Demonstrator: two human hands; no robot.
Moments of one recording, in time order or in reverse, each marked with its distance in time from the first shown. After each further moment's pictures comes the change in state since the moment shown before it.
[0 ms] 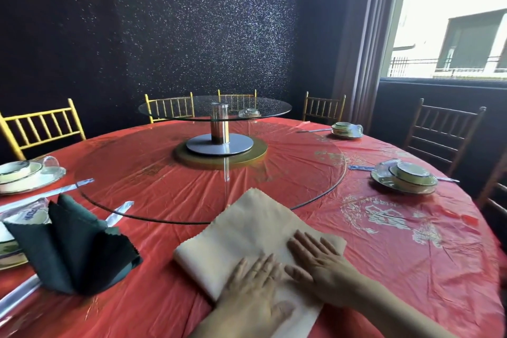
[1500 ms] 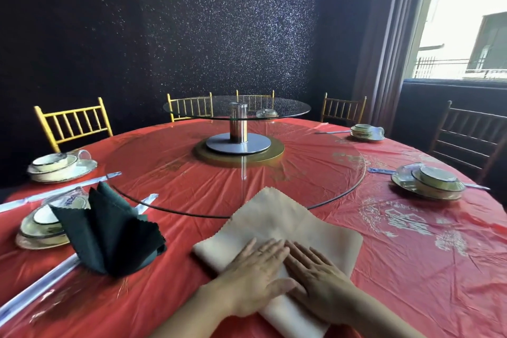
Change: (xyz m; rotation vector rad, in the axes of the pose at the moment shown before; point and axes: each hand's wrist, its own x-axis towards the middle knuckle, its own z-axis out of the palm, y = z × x) left_hand -0.004 -0.008 -0.063 -0.237 -0.300 -0.055; right_hand -0.006 -0.053 0.018 -0.187 -0.017 -0.007
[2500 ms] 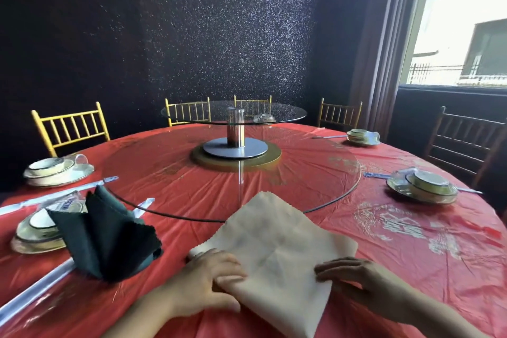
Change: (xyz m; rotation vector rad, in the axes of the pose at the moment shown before) left_hand -0.042 -0.060 -0.008 -0.297 0.185 0.053; right_hand -0.027 0.082 -0.018 0.470 0.225 -0.411
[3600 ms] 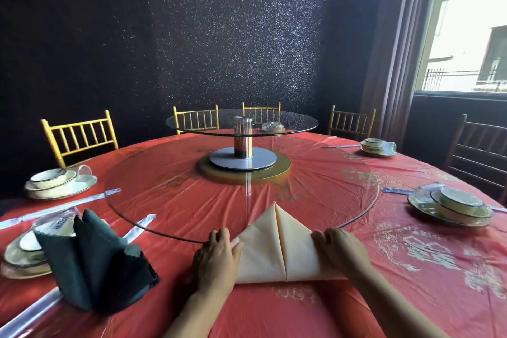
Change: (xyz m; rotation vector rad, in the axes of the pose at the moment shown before) left_hand 0.078 -0.006 0.012 0.315 0.507 -0.673; right_hand 0.116 0.038 0.018 -0.273 0.181 0.767
